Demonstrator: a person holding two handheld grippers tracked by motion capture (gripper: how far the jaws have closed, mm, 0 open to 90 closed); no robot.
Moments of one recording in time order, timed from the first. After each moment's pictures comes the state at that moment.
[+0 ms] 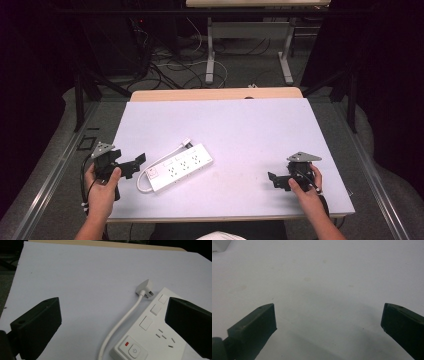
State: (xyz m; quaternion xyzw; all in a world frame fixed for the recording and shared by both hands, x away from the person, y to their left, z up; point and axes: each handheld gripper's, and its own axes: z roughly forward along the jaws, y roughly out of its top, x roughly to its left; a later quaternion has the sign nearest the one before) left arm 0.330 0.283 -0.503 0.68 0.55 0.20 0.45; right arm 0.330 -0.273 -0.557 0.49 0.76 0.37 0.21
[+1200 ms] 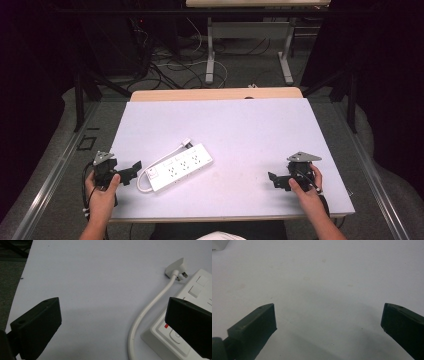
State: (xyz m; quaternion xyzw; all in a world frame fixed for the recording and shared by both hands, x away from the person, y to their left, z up) left arm 0.332 0.299 -0.545 0.67 0.58 0.21 0.41; right arm 0.330 -0.275 -0.558 0.49 0.76 0.37 0.21
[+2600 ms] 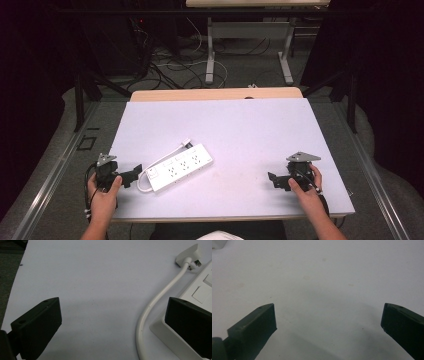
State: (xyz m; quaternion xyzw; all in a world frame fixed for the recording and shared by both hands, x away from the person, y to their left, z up) left arm 0.333 0.300 -0.555 0.68 0.59 0.20 0.39; right arm 0.331 -0.274 -0.559 0.49 0.76 0.37 0.20
